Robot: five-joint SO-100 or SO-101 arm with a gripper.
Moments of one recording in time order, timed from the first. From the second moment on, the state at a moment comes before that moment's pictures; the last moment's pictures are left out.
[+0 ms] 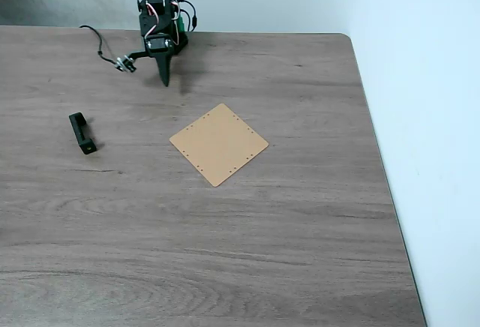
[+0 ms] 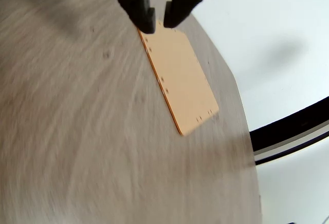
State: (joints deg) arm -0.7 192.7 178.5 46.8 -4.0
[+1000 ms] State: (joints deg) arm 16.9 148.7 141.0 40.3 -62.1
